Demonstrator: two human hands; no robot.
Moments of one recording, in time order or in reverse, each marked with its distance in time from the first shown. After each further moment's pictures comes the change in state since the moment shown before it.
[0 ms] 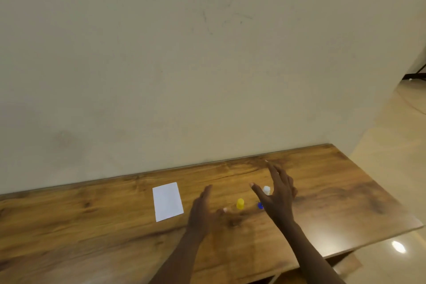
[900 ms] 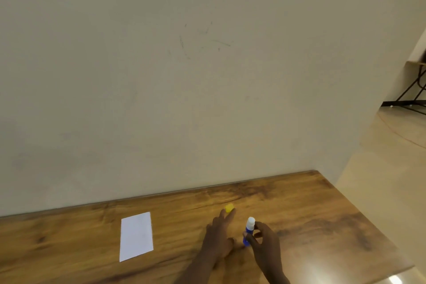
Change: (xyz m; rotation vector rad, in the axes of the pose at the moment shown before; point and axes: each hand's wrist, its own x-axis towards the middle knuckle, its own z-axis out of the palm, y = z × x) left_hand 0.047 0.067 0.071 0.259 -0.204 0.113; right_hand -0.006 0.059 0.009 0.185 -0.150 0.270
